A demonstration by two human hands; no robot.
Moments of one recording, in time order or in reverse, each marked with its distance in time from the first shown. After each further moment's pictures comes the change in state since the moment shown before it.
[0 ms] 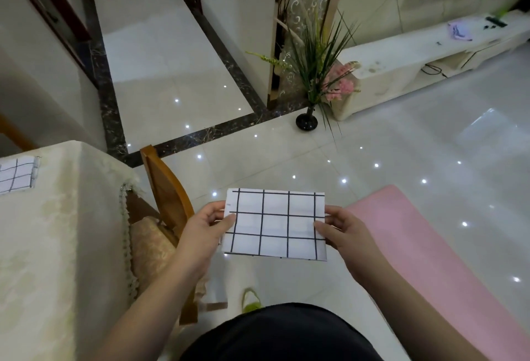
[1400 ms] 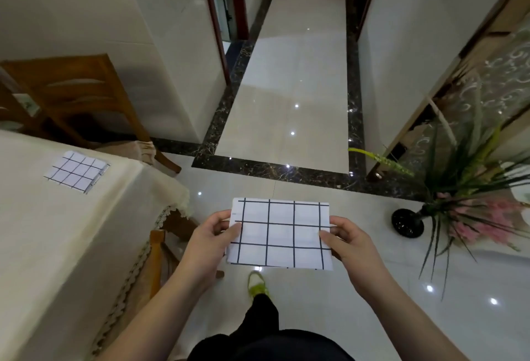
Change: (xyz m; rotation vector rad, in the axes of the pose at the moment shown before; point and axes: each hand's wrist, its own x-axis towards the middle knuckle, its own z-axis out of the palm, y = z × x) left_hand 0.267 0.139 0.018 -0.351 0.530 -0.021; right_hand 0.422 -0.181 0.088 -0.184 -0.535 0.029
